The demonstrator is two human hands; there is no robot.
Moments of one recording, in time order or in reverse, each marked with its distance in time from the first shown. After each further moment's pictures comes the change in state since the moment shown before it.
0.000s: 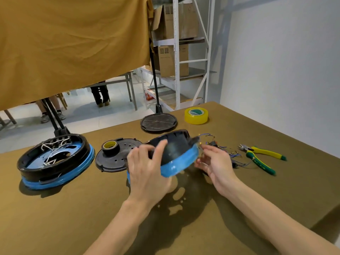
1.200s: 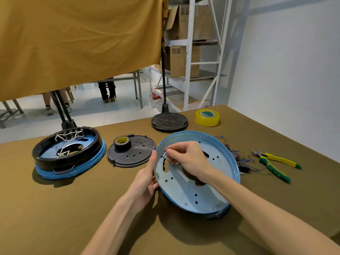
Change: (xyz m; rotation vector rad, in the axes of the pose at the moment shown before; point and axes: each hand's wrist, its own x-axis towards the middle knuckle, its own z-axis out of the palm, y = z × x) left_hand -0.011 -0.046 -0.013 -1.281 -0.446 -1.263; right_hand 0.008 0.025 0.088 -0.606 -0.504 -0.366
